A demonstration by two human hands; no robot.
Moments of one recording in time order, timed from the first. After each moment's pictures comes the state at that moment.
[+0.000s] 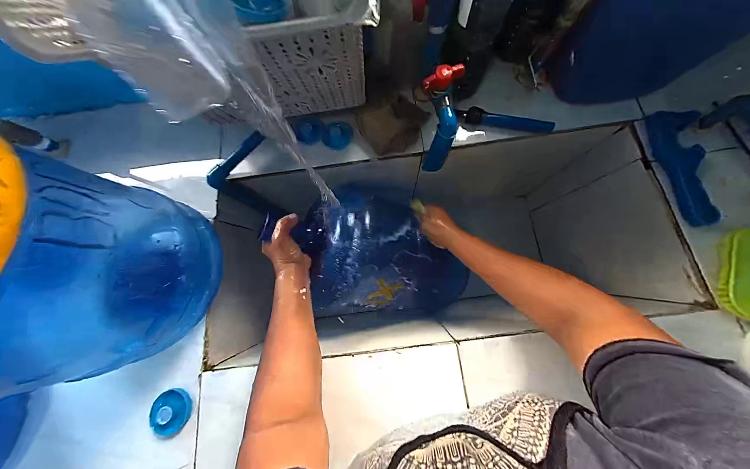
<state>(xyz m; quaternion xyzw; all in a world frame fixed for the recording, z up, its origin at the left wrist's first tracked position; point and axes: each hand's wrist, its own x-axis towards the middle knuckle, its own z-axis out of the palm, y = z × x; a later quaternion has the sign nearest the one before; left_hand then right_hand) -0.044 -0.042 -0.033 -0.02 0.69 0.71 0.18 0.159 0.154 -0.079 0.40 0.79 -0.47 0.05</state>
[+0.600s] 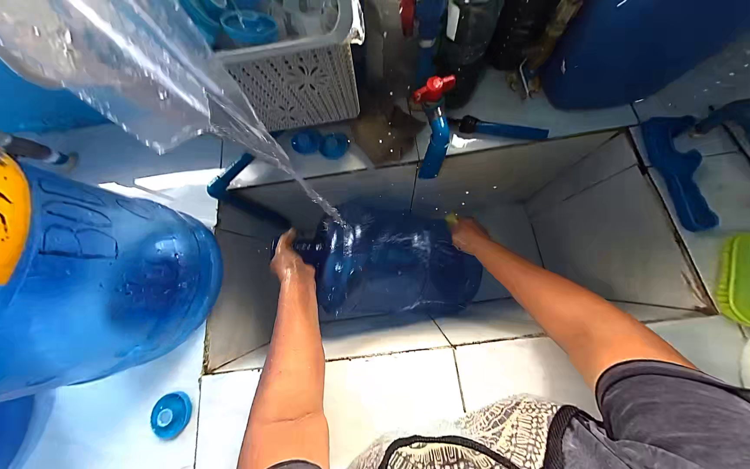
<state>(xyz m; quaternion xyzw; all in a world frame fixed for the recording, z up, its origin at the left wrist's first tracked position) -0.042 -0.032 -0.043 -0.15 0.66 0.71 0.19 0.211 0.188 -0.114 0.49 0.77 -0.40 0.10</state>
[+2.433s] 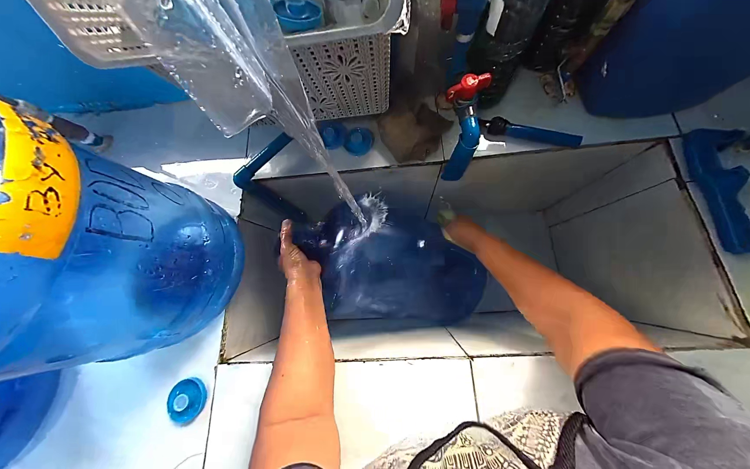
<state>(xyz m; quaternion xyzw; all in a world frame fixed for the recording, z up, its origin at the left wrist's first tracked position) -0.062 -0.053 -0.048 -0.11 0.61 0.76 0.21 0.165 0.189 -0.115 0.42 0.78 -0.45 0.13</state>
